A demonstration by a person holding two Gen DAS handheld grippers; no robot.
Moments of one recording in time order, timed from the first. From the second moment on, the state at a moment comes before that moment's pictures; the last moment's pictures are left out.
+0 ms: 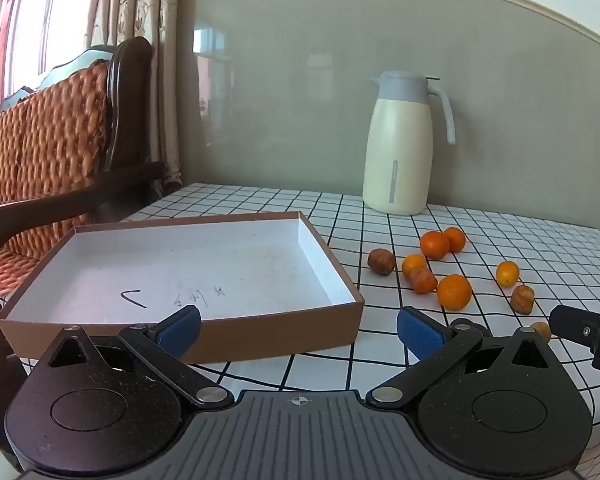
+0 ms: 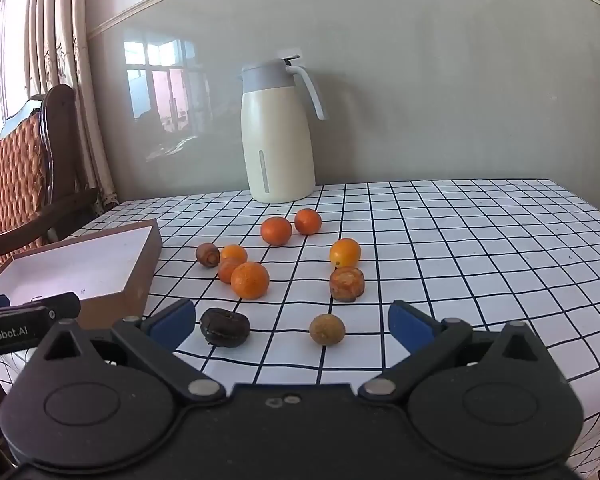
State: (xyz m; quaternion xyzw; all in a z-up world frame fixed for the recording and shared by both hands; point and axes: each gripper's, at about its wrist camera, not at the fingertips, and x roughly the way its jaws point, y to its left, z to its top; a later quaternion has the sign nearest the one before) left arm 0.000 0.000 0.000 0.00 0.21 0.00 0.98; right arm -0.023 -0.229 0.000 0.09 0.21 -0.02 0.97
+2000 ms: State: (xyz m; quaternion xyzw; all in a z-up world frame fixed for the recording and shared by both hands) left arm -0.001 -0.017 -0.004 0.01 0.22 -0.05 0.98; right arm -0.028 -0.241 -0.003 0.07 0.21 -0.04 0.97
